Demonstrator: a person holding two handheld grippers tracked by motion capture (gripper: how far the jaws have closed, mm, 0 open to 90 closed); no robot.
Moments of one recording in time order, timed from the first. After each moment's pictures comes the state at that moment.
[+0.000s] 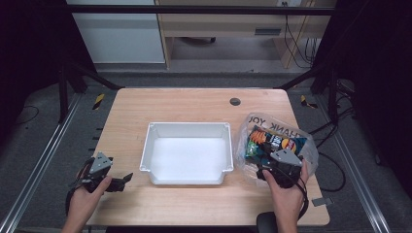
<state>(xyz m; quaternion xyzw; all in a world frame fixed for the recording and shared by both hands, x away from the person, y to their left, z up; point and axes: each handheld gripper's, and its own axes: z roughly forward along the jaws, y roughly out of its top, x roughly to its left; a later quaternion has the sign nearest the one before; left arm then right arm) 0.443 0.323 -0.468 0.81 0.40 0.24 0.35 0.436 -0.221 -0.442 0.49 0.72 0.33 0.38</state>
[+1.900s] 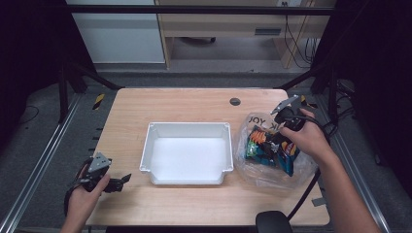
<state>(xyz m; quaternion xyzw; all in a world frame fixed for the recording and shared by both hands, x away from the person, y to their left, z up) 0.443 0.329 -0.469 0.81 0.41 0.23 0.35 0.554 -0.251 -0.350 0.34 0.90 0.18 0.22</state>
